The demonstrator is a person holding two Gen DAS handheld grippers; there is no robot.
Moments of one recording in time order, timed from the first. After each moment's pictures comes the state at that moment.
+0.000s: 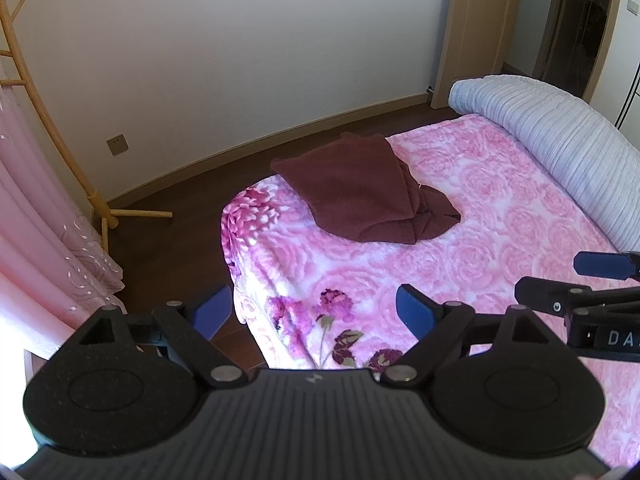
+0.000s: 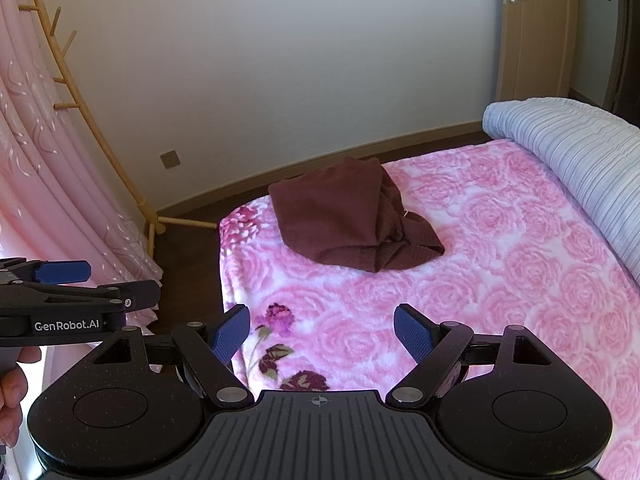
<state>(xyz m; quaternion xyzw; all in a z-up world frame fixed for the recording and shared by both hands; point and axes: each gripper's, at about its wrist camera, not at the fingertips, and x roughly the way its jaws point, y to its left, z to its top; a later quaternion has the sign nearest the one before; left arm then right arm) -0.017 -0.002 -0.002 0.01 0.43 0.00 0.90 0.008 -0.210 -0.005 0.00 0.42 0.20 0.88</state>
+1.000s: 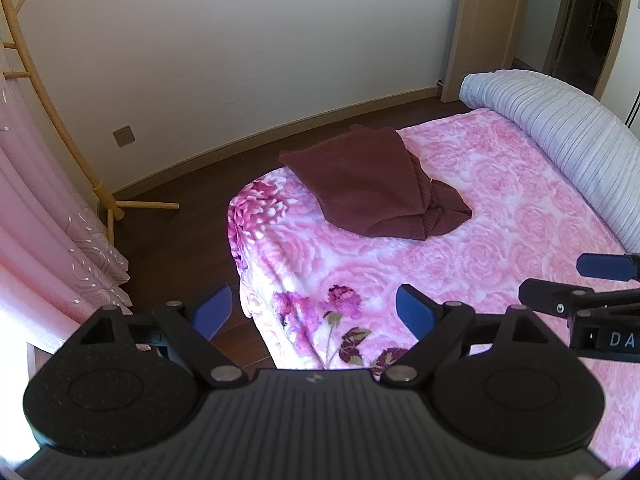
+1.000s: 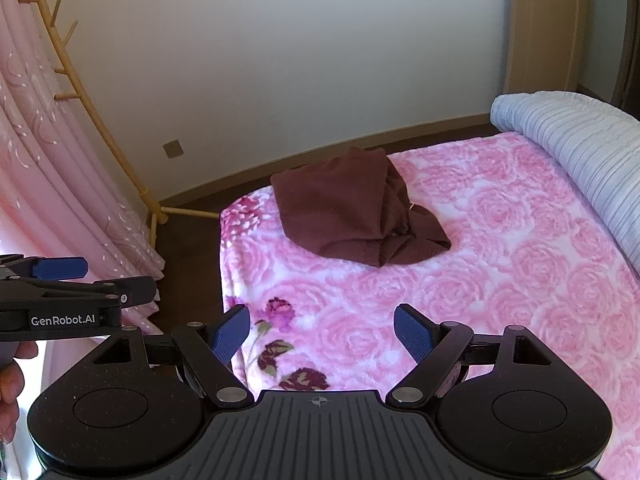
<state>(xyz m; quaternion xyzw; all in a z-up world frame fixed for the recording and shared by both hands) -0.006 -0.003 -0.012 0.01 0.44 0.02 0.90 0.022 -0.208 -0.019 0.00 0.43 0.21 0.88</state>
